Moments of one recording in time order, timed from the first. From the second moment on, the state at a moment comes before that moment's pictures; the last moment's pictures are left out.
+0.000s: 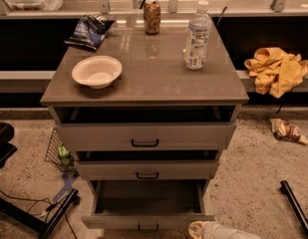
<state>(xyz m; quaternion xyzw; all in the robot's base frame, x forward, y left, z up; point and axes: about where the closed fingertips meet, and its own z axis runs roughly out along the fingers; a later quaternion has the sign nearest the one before) 0.413 -0.181 0.225 -0.58 0.73 0.08 0.36</state>
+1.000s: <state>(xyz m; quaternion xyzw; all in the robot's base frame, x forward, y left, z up) 0.478 -0.149 0.270 -0.59 0.68 0.15 0.41</state>
